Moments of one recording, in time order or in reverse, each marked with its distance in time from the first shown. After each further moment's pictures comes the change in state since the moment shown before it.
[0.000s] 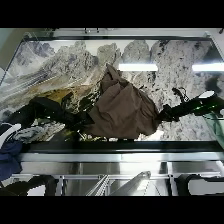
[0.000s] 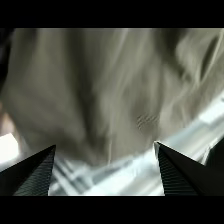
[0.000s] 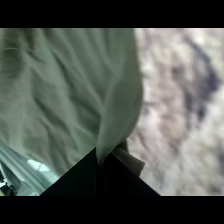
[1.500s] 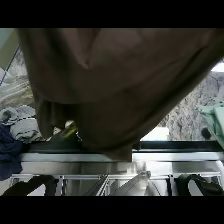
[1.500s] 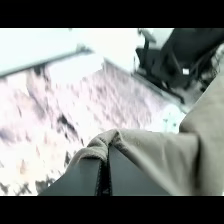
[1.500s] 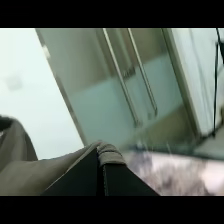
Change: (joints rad) left arm 0.040 0.222 1.132 -0.067 0.185 0.058; right arm 0.019 0.883 0.120 0.772 -0.392 -0.383
